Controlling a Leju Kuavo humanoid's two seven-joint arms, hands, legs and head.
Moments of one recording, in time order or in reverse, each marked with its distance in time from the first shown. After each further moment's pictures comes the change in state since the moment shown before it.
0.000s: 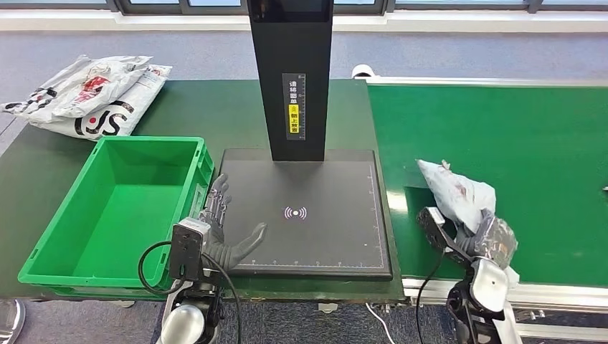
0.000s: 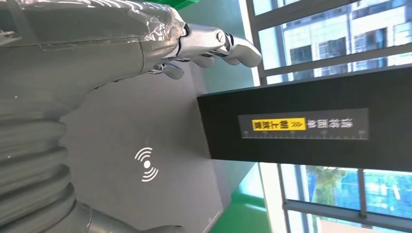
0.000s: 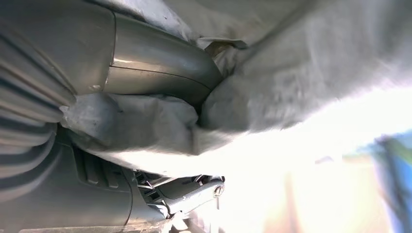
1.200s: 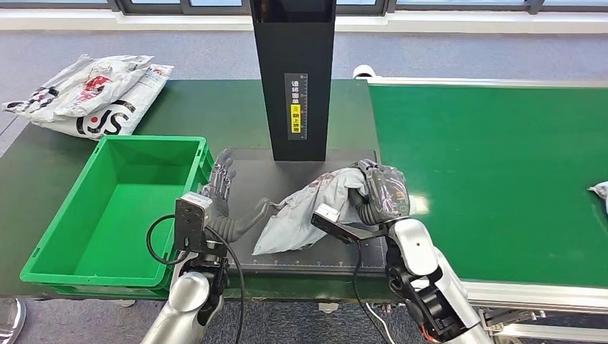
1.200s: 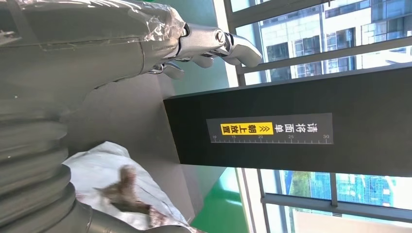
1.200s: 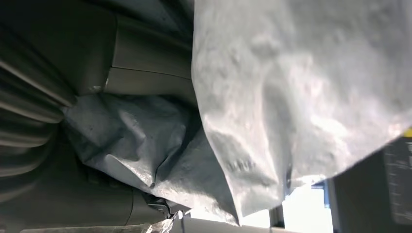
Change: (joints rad) left arm -0.174 0.008 0.007 0.159 0.092 -0.023 -0.093; right arm -0.196 -0.031 0.601 -0.042 -0.112 0.046 -0.170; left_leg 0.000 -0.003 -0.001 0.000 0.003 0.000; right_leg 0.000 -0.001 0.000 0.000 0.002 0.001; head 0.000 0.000
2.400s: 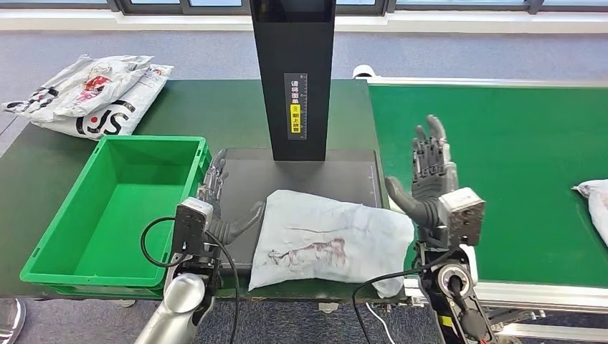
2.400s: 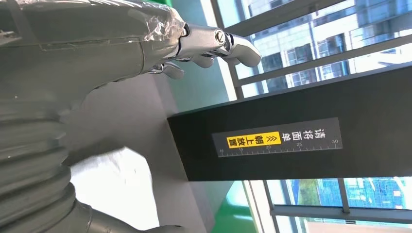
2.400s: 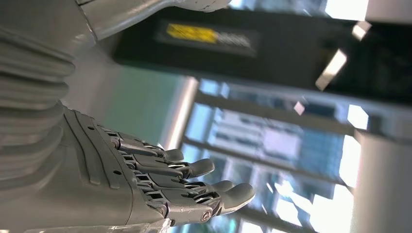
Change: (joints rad) left arm -0.001 0.047 0.000 0.011 -0.065 0.037 -0.025; right arm 0.165 0.003 -0.199 -0.358 -1.241 0.088 -0.444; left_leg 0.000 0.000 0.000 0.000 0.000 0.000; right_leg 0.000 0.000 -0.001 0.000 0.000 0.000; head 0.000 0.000
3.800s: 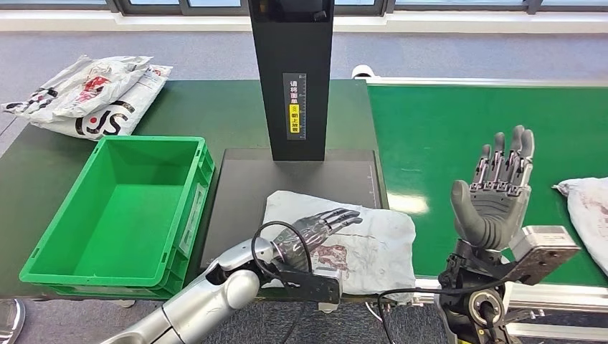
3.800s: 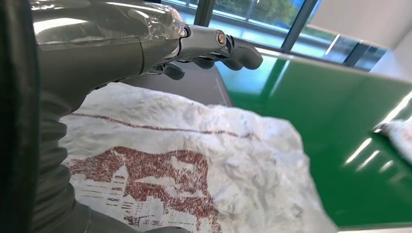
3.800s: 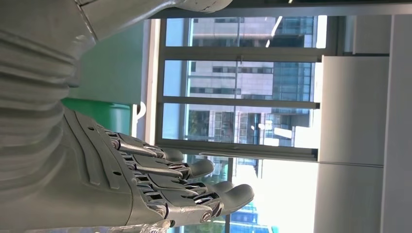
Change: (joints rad) left arm -0.319 0.025 -0.471 0.304 -0.458 -0.399 0.064; right arm 0.121 0.014 -0.100 -0.191 -0.082 -0.145 -0.060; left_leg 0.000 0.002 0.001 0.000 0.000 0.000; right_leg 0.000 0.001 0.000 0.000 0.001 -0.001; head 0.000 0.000
